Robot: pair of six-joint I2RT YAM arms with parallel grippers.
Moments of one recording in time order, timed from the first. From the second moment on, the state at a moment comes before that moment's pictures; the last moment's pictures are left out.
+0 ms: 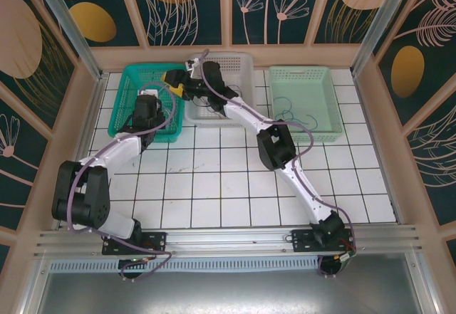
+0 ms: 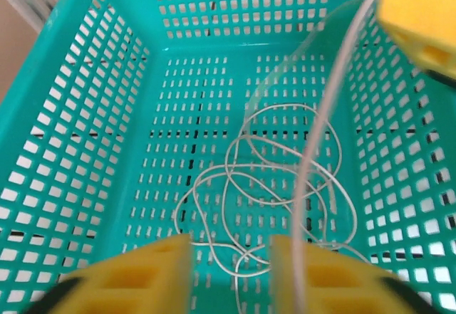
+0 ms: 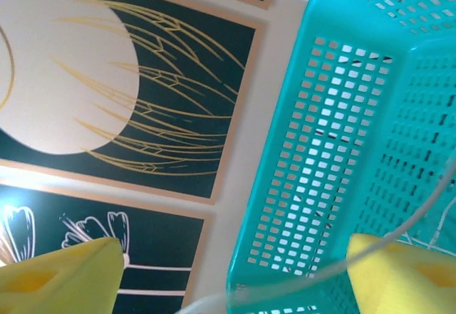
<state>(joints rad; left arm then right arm) -0.21 1.52 0.90 -0.03 -0.31 -0.10 0.68 2.71 2.47 0.14 -0.65 1.15</state>
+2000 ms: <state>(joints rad) -0.01 1.18 0.62 0.14 0.02 -0.36 0.23 1.16 0.37 0.42 0.30 0.19</state>
